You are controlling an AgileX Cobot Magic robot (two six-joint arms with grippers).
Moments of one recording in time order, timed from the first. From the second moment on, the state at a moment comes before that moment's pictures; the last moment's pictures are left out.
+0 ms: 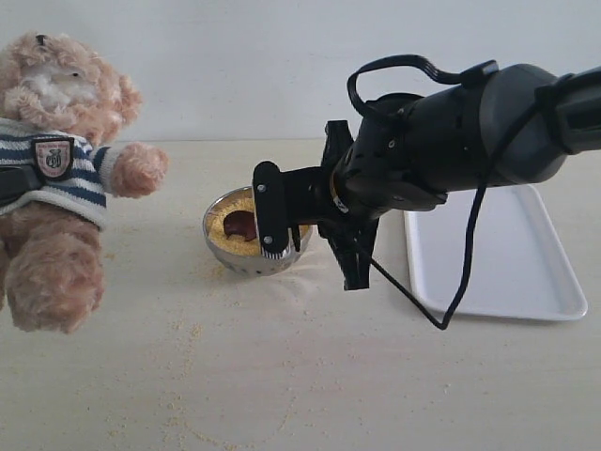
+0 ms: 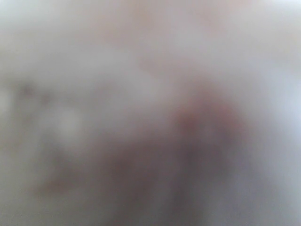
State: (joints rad) left arm 0.41 1.43 -0.52 -1.73 1.07 1.67; right arm 0.75 1.89 -1.21 -0.74 0.42 -0.41
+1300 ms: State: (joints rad) left arm 0.41 1.43 -0.52 -1.73 1.07 1.67; right arm 0.75 1.89 -1.21 -0.59 0.44 -0.42
